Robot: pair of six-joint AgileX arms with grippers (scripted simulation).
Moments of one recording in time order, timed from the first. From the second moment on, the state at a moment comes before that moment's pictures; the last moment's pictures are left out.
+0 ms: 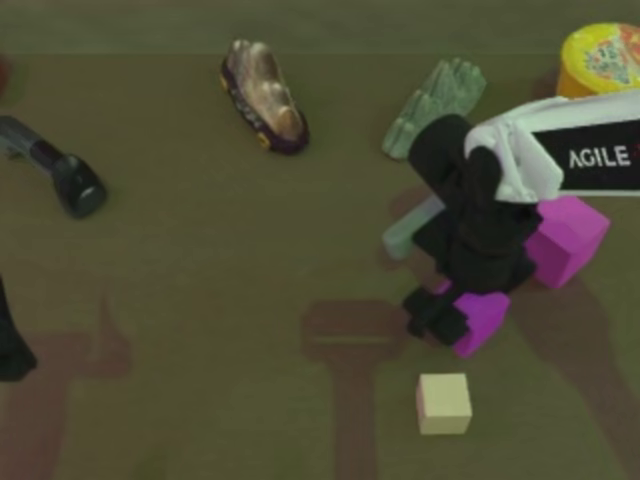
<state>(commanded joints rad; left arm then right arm) 0.02 0.00 0.00 0.00 0.00 0.00 0.50 2.19 1.37 -0.75 0.00 -0.22</state>
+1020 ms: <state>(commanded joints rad) 0.02 0.00 0.00 0.00 0.00 0.00 0.51 2.12 1.44 -0.87 0.00 -0.22</state>
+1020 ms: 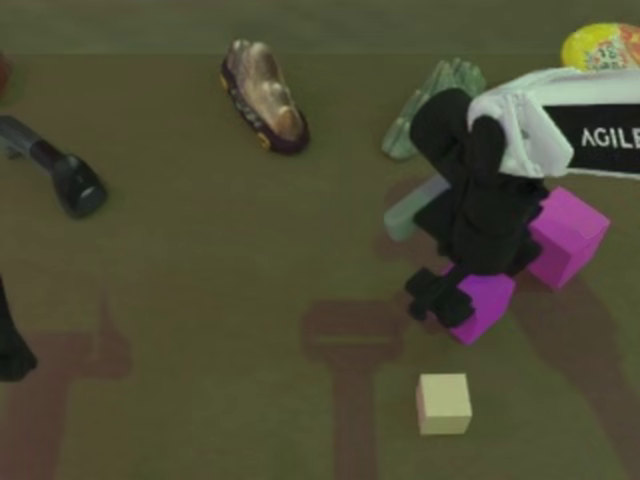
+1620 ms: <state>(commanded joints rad) 0.02 0.00 0.00 0.00 0.00 0.00 0.51 2.06 1.50 -1.00 0.00 -0.20</state>
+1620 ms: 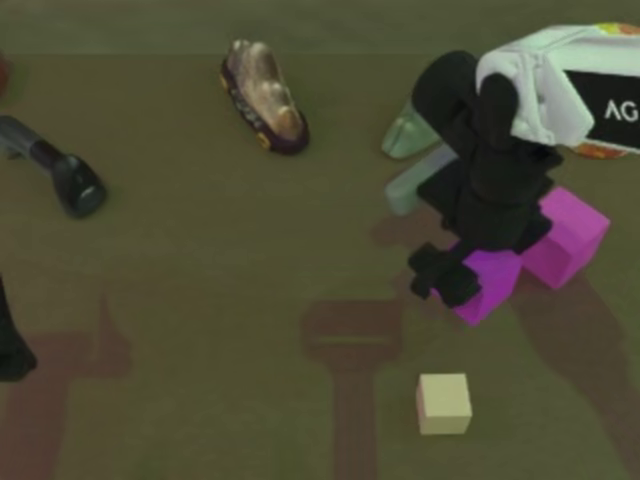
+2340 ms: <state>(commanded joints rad) 0.02 0.00 0.00 0.00 0.00 0.00 0.77 2.04 1.51 -1.06 0.01 0.57</state>
